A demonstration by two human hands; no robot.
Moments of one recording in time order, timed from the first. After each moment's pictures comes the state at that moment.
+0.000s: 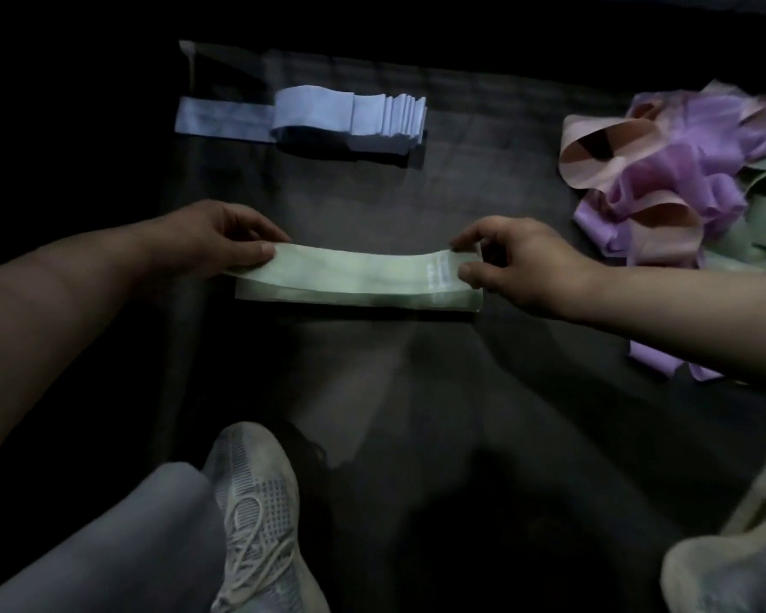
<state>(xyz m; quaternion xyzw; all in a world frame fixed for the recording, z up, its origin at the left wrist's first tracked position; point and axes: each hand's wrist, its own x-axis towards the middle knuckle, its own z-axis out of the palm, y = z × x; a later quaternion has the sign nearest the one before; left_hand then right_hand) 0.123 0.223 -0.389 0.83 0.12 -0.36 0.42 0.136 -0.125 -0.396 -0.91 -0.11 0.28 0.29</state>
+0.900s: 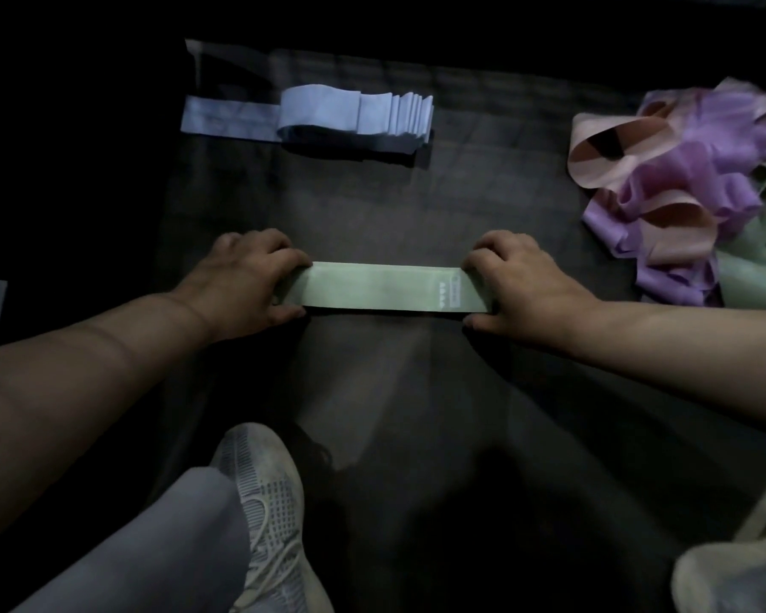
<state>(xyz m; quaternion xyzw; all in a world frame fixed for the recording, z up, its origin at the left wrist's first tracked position) 0.086 0.212 -0.426 0.97 -0.17 -0.19 0.05 0.118 -0.128 -0.417 -0.92 -0.24 0.28 0.08</state>
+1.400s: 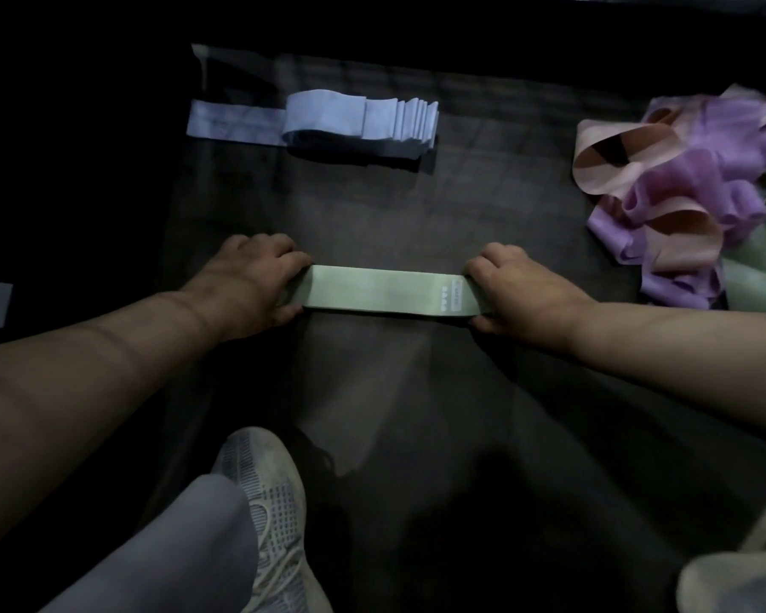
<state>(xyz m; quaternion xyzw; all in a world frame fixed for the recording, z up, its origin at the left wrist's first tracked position) 0.092 0.214 -0.436 0.96 -0.21 -0.18 0.00 0.123 -0.124 -0.427 -0.91 -0.28 0.29 0.08</state>
